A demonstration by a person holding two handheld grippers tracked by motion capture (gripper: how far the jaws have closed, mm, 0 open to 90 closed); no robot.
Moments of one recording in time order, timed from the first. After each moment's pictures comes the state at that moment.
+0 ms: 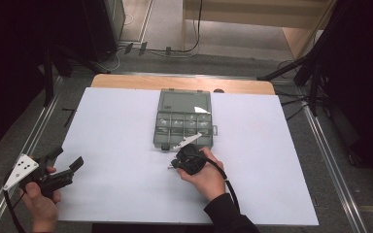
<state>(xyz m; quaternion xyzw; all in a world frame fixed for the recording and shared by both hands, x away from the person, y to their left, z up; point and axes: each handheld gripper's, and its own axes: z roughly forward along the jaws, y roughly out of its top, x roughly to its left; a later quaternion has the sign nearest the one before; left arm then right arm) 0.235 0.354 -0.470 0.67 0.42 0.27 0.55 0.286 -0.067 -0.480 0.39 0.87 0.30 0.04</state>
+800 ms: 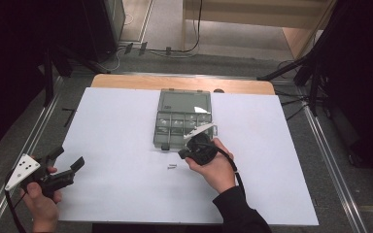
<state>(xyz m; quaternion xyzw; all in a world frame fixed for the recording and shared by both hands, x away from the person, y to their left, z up) 0.236 0.352 -0.470 0.67 0.42 0.27 0.54 0.297 -0.095 -0.449 0.40 0.86 0.33 0.04</state>
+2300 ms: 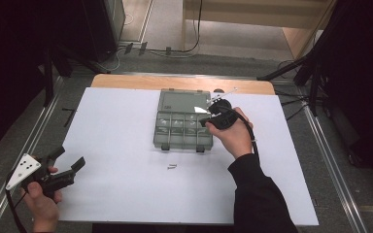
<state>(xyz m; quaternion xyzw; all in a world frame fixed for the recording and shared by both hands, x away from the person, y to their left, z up) 0.236 0.351 -0.471 0.67 0.42 0.27 0.55 0.375 -0.154 -0.412 0.47 0.83 0.30 0.08</state>
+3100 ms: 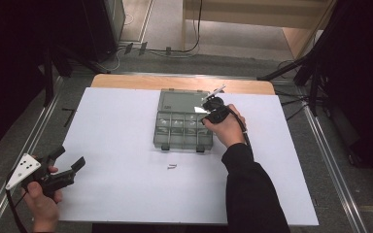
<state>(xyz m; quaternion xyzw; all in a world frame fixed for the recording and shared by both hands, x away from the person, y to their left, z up) 0.237 0.351 -0.471 0.67 0.42 0.27 0.55 0.421 -0.147 -0.453 0.50 0.84 0.22 0.07</state>
